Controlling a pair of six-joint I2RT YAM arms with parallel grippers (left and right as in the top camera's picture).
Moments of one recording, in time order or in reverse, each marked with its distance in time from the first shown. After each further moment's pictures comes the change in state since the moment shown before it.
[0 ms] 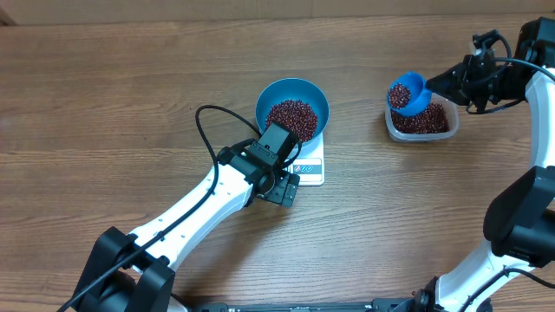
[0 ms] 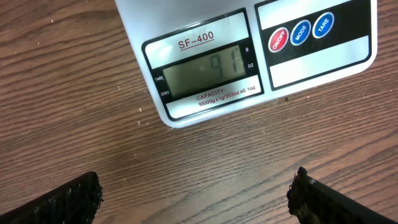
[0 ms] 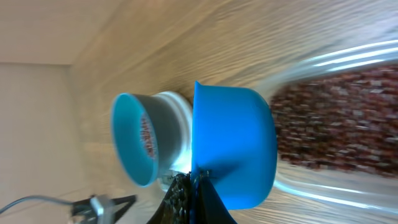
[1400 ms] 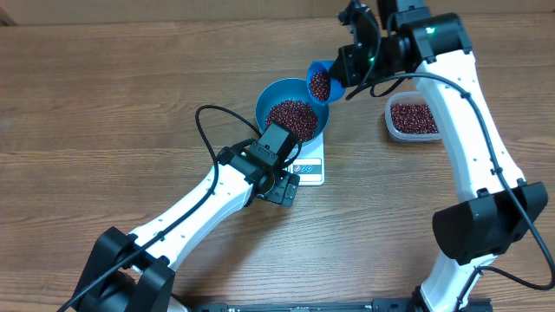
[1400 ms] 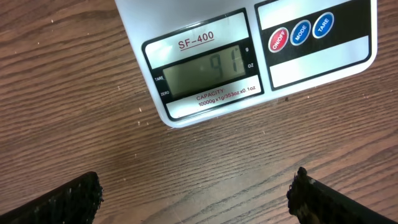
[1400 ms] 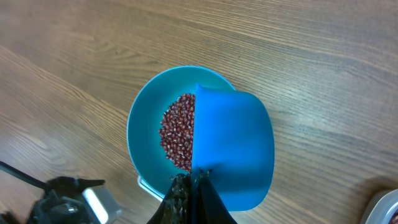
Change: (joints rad) left arm 0.000 0.000 0.000 0.000 0.000 0.000; right arm 0.589 0.000 0.256 0.006 0.432 -0.095
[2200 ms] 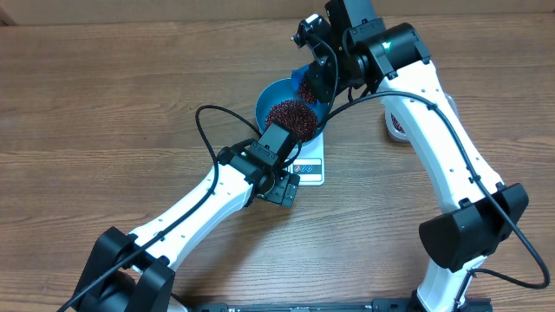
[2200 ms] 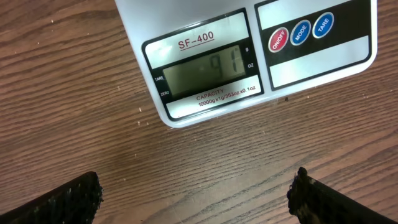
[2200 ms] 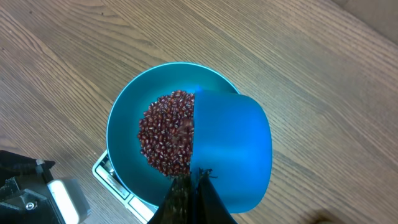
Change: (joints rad) left arm 0.000 0.000 0.000 0.000 0.000 0.000; right arm 0.153 0.000 0.000 0.028 0.208 -0.216
